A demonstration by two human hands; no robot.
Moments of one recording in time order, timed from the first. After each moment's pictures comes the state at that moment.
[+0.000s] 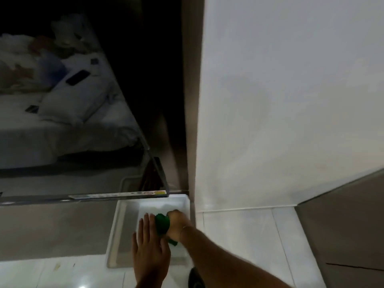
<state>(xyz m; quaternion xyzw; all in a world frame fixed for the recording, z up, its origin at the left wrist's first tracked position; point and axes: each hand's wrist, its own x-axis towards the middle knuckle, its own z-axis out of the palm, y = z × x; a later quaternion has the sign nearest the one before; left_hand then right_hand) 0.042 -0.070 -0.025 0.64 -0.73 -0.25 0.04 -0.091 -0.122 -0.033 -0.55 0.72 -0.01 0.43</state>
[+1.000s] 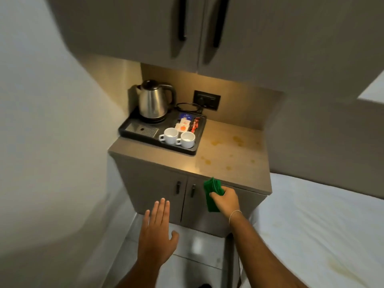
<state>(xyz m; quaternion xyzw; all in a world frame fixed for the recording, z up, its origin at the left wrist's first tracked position) -0.538 0.260 0.007 -0.13 -0.98 -0.17 -0.04 -0.593 0.515 0.077 0.27 0.84 -0.47 0.04</state>
